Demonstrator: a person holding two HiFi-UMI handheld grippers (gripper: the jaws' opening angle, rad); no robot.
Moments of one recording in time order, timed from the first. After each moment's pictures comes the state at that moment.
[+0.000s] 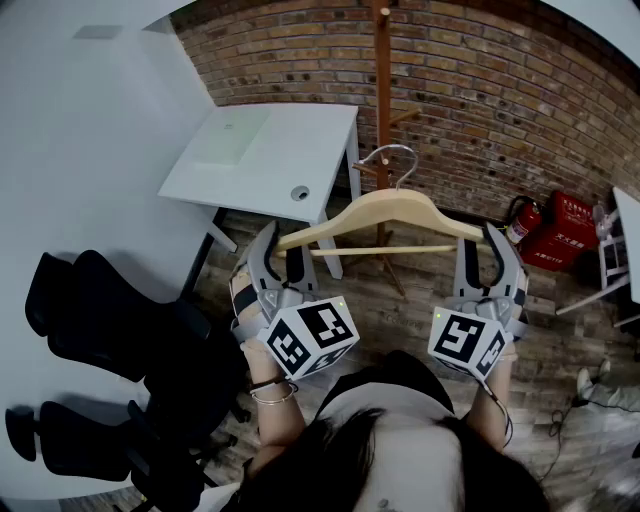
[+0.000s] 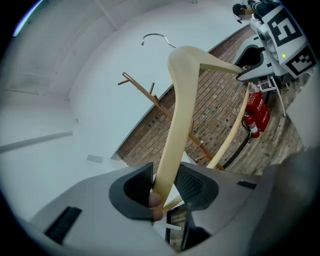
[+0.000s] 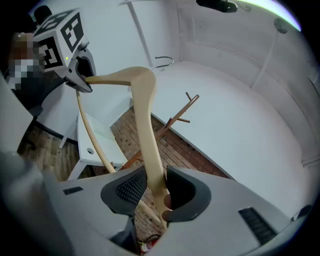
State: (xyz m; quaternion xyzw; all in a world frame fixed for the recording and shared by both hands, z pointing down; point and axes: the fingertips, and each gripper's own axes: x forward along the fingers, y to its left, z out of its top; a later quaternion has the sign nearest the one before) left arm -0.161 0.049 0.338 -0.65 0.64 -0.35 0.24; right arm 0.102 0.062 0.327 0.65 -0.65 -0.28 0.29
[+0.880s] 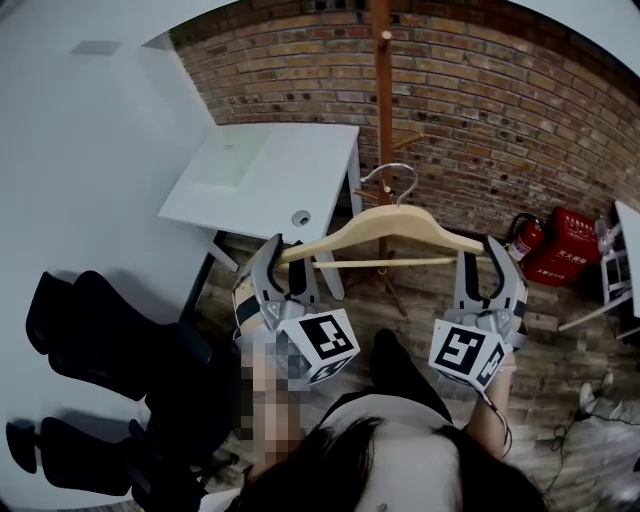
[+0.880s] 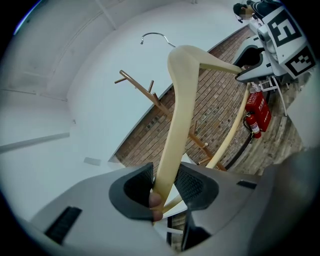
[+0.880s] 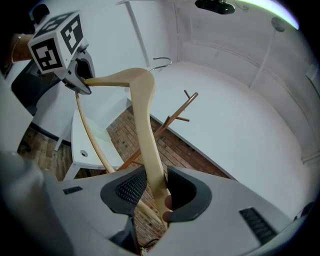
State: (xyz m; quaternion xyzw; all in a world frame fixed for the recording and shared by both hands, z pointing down) left arm -0.158 0.007 0.334 -0.65 0.64 -0.34 0.24; right arm 0.103 0.023 0.321 0.65 -0.65 -0.27 0.27
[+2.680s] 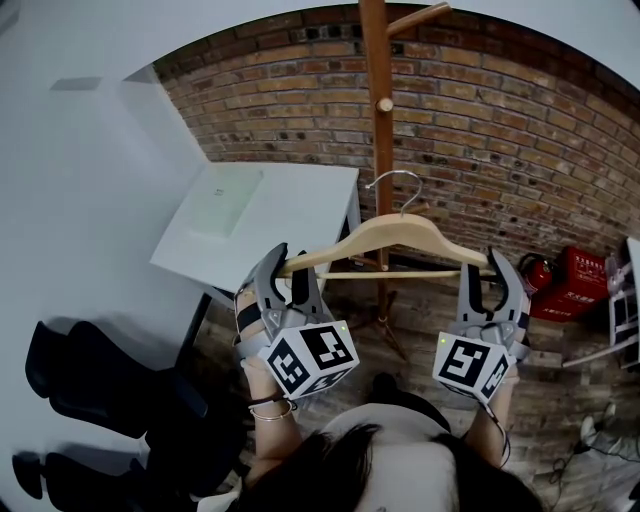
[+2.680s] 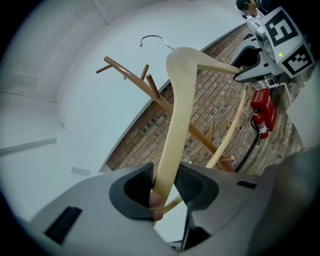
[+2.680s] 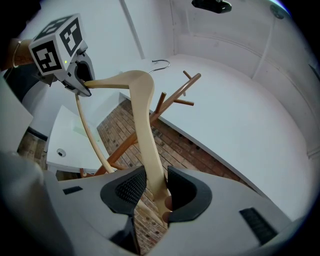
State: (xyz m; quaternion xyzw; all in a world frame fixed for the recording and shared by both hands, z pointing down) left arm -0.127 -0.171 0.314 -0.66 0.62 -0.35 0.26; right arm 0.132 -0.150 0.302 0.65 -0.66 -0.27 0.26
